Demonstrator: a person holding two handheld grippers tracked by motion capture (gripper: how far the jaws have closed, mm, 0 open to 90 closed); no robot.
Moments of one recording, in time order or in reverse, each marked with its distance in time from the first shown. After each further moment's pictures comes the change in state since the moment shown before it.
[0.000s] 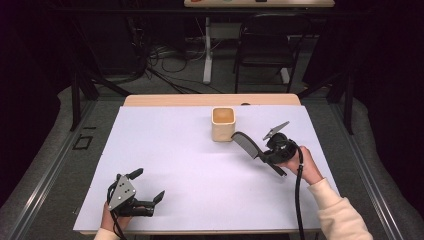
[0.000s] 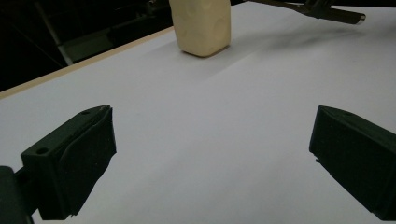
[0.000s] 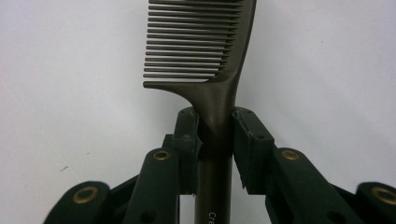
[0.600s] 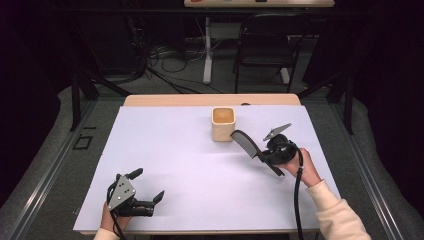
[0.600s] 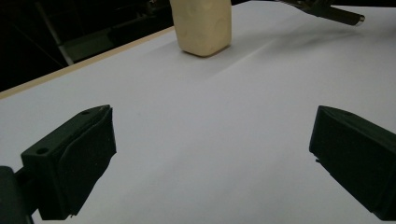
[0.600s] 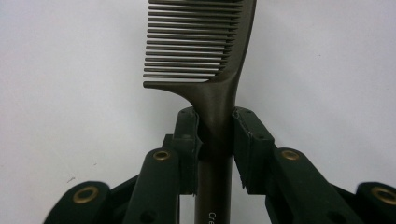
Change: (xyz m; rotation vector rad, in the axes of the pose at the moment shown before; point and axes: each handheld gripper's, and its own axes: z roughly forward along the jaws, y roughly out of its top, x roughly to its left) left arm 0.001 0.000 -0.001 0.000 0.004 0.003; right arm 0.005 -0.003 -0.002 -0.068 -0.009 -0.006
